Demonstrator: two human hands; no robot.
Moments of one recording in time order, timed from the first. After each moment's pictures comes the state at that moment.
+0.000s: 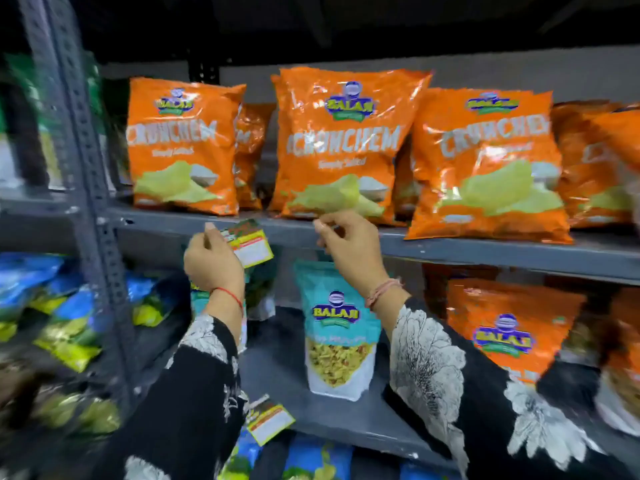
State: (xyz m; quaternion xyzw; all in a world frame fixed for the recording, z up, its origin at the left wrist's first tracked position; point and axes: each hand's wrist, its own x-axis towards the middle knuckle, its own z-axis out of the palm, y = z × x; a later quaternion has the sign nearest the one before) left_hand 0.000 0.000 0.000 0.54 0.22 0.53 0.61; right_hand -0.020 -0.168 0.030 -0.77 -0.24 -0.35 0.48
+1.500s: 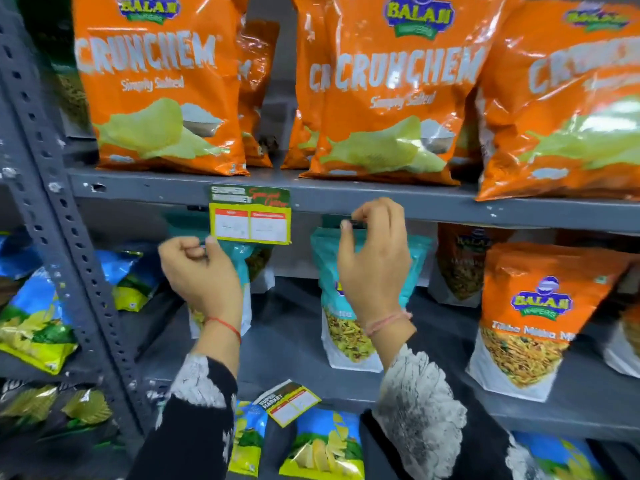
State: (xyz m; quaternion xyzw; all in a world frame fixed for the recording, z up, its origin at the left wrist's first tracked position) left_hand 0.022 0.050 -0.059 0.57 0.16 0.53 0.60; right_hand -0.009 -0.111 -0.036 -0.74 -0.08 -0.57 0.35
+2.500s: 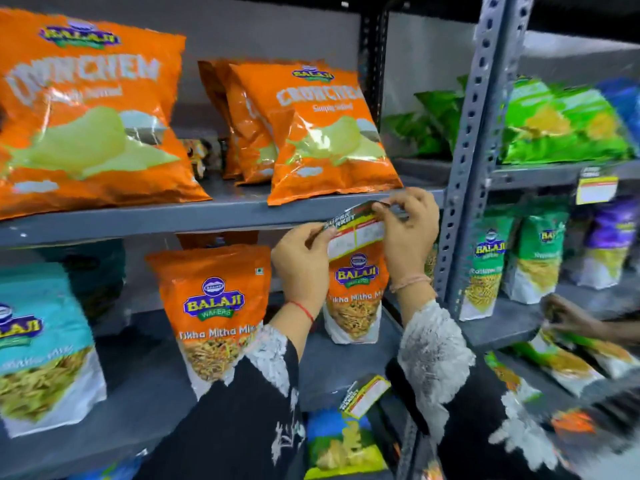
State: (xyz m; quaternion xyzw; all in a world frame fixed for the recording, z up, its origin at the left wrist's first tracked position) left_hand -0.084 -0.527 -0.031 0.69 -0.19 0.32 0.62; right_hand -0.095 -0.654 -0.018 -0.66 0.02 -0.65 0.38
